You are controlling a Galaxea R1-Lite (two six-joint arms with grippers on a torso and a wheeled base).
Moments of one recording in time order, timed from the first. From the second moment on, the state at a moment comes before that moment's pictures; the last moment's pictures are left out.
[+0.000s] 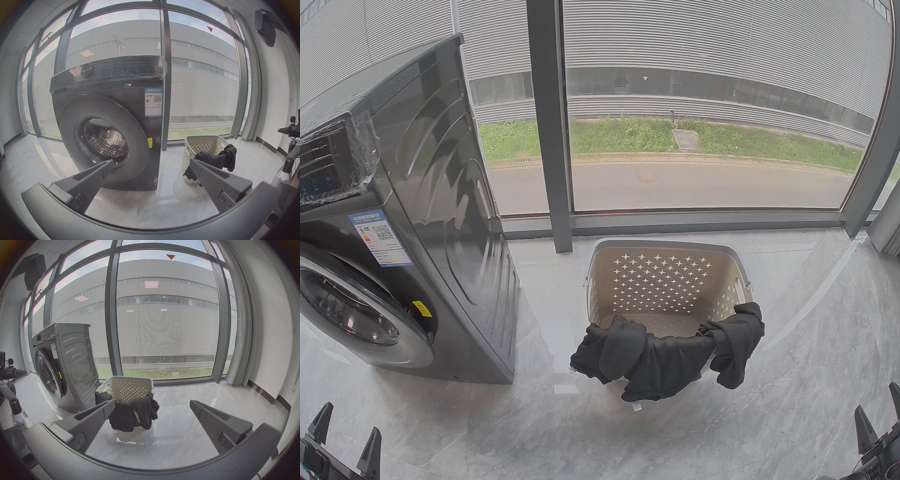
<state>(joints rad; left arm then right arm) 0.00 0.02 -0.02 0.00 -0.01 0.00 0.01 0.02 -0.02 0.00 0.02 0.00</state>
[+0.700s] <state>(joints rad) 0.00 0.02 -0.02 0.00 -0.01 0.00 0.01 0.02 -0.02 0.00 0.01 0.00</state>
